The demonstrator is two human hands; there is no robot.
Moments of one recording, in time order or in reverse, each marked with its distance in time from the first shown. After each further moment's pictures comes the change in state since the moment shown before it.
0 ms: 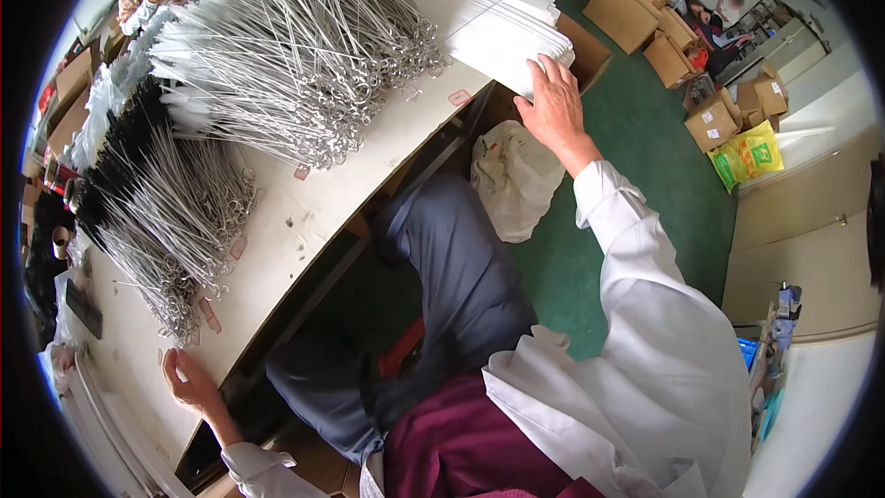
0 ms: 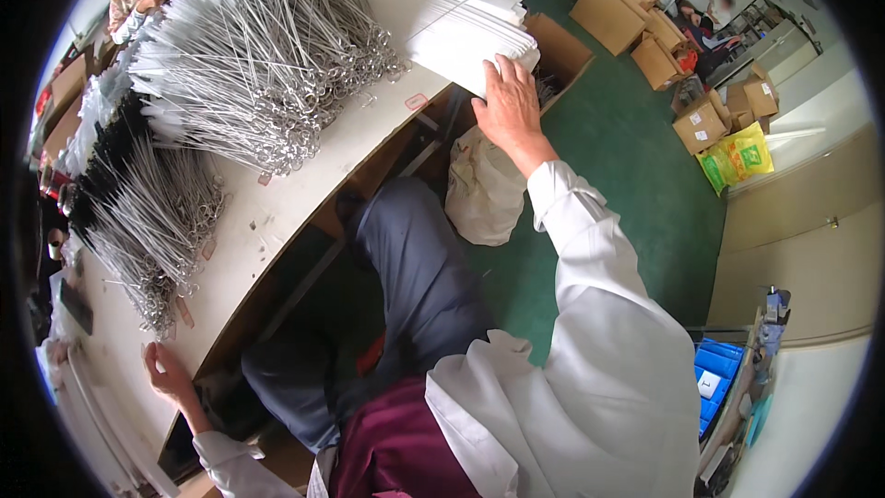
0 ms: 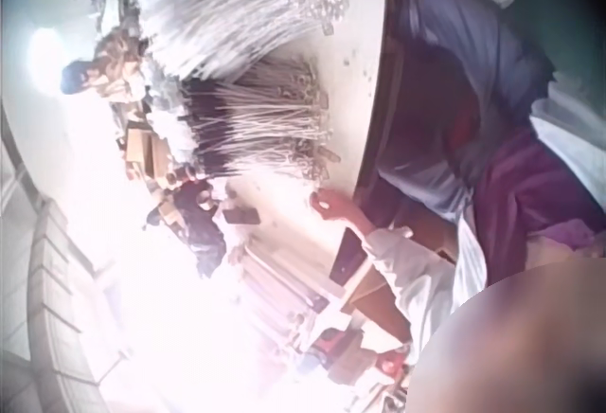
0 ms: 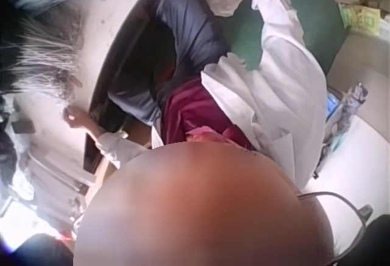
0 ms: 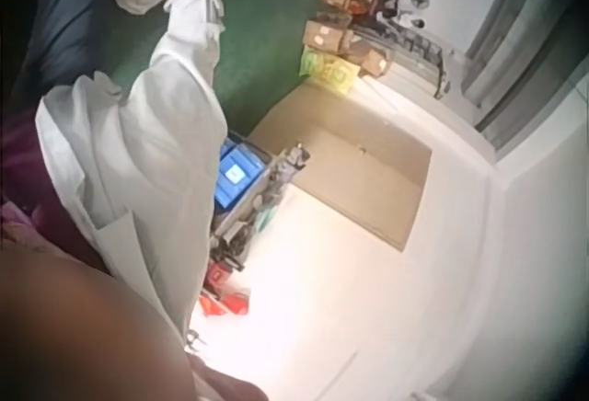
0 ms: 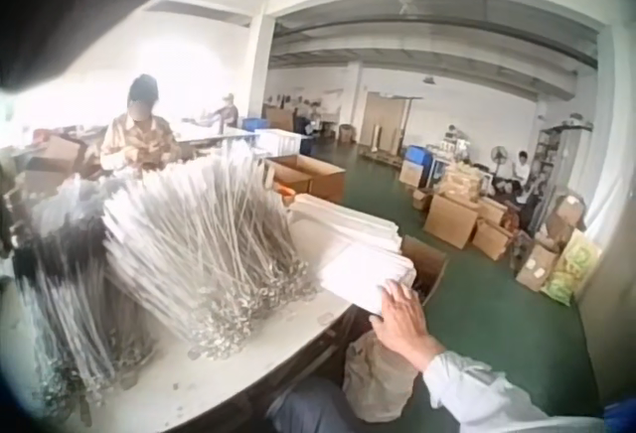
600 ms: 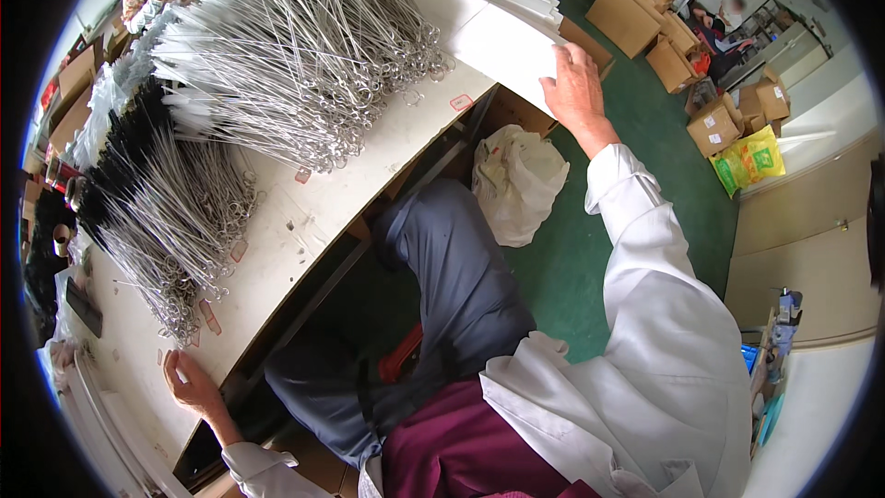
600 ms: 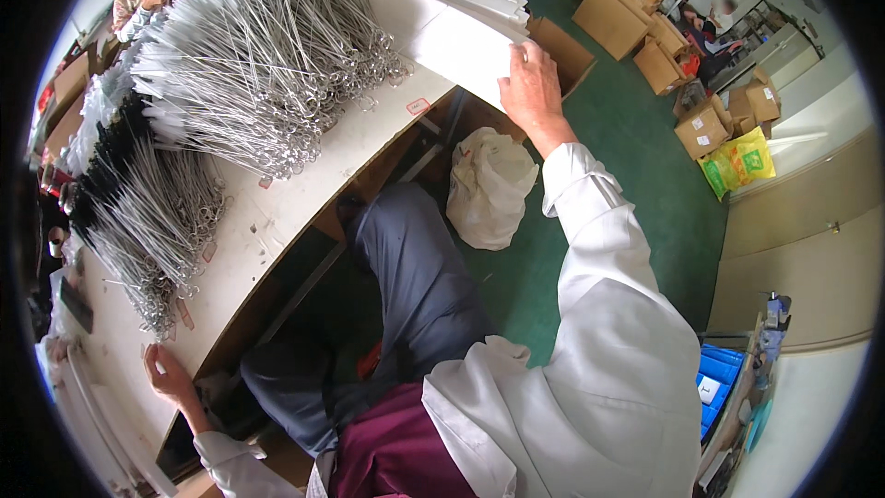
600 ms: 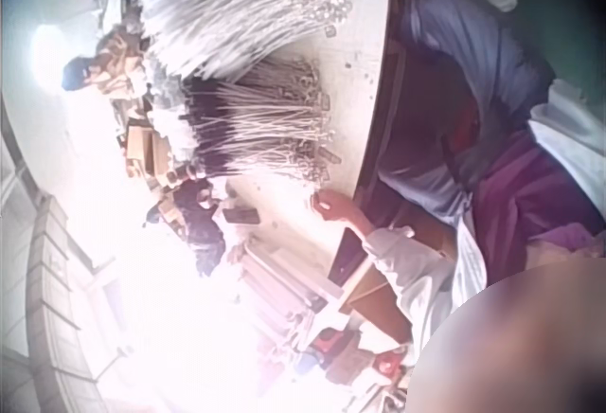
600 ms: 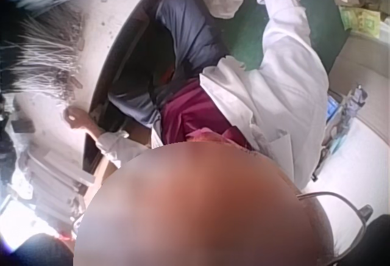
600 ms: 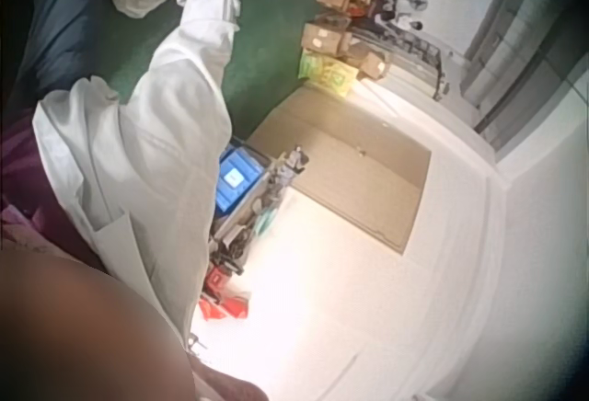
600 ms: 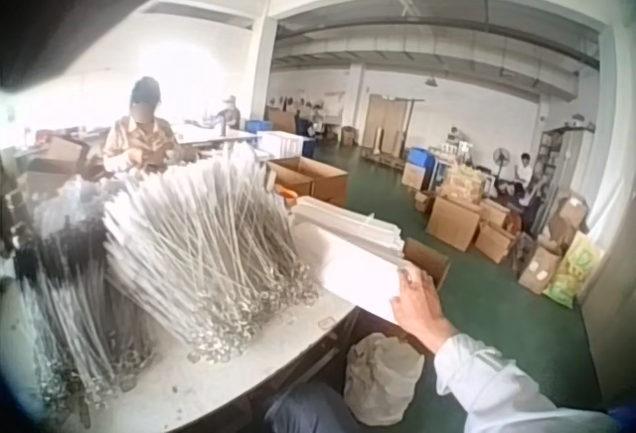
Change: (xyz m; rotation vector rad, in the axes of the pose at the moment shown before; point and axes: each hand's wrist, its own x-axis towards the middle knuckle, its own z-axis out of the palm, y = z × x) left_hand -0.002 0.004 -0.001 -0.009 0.051 0.096; right_hand 0.030 0.034 -0.006 -0.040 -0.041 0.093
